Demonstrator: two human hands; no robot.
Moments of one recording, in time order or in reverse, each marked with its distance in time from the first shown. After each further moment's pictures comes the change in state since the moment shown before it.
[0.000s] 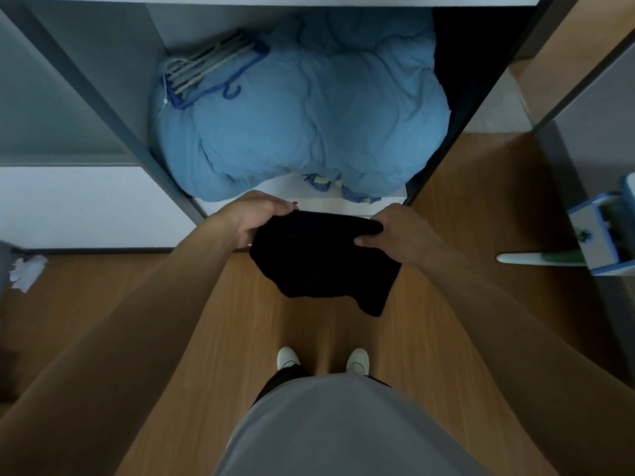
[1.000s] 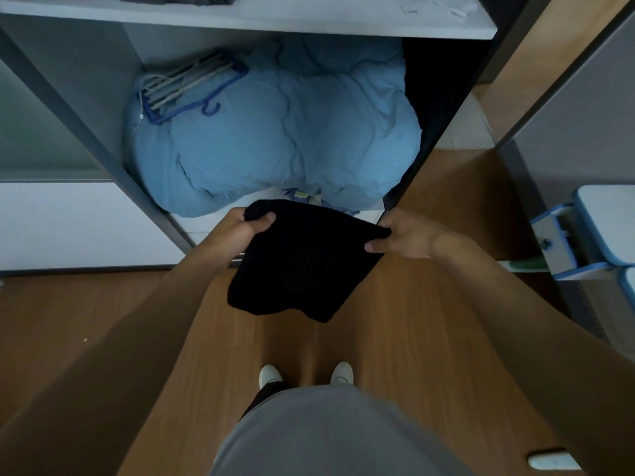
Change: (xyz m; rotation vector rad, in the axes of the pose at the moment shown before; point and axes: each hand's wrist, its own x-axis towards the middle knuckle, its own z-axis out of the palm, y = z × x) left_hand 0.012 -0.025 -0.004 0.041 -0.005 0.364; right_hand -0.008 0.014 -0.048 -0.002 -0.175 0.118
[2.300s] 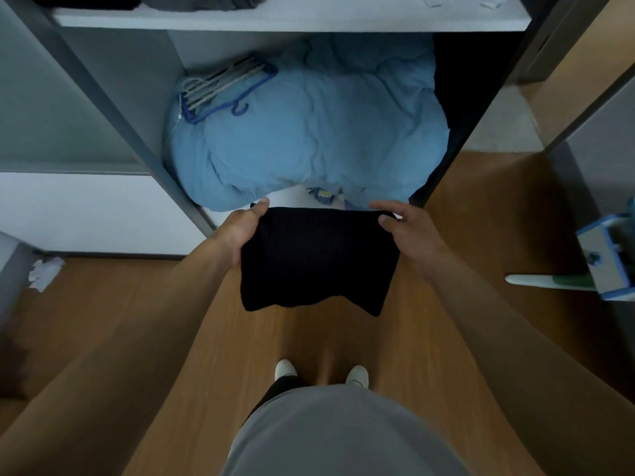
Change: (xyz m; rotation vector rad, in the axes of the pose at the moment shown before) left_hand -0.017 0.018 0.017 -0.169 0.280 -0.410; right_hand 0.009 0.013 0.032 0.806 0.356 -0.080
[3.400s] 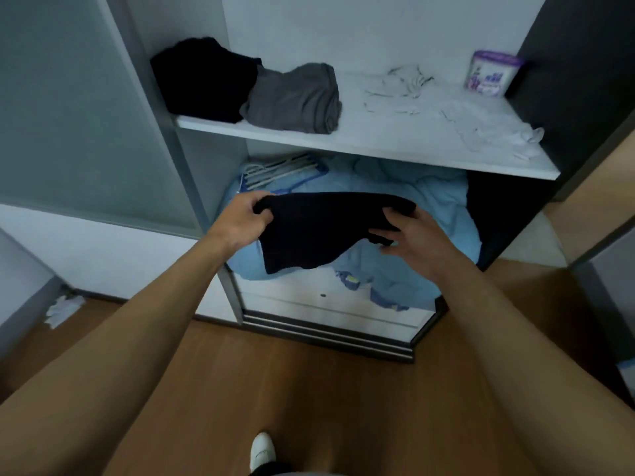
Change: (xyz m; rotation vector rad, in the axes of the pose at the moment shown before) left_hand -0.008 0.128 -0.102 0.311 0.193 0.752; right_hand 0.079 -0.151 0.050 0.326 -0.222 -0.125
